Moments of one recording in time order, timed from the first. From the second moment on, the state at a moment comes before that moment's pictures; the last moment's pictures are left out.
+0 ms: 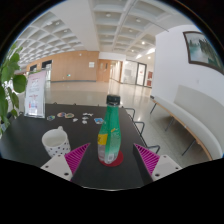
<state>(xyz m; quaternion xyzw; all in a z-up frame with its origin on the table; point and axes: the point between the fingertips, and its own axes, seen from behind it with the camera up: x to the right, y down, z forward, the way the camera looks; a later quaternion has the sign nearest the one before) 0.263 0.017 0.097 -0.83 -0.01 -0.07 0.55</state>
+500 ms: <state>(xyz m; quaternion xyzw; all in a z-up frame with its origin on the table) 0.182 -0.260 0.204 -0.83 0.01 -0.08 0.56</state>
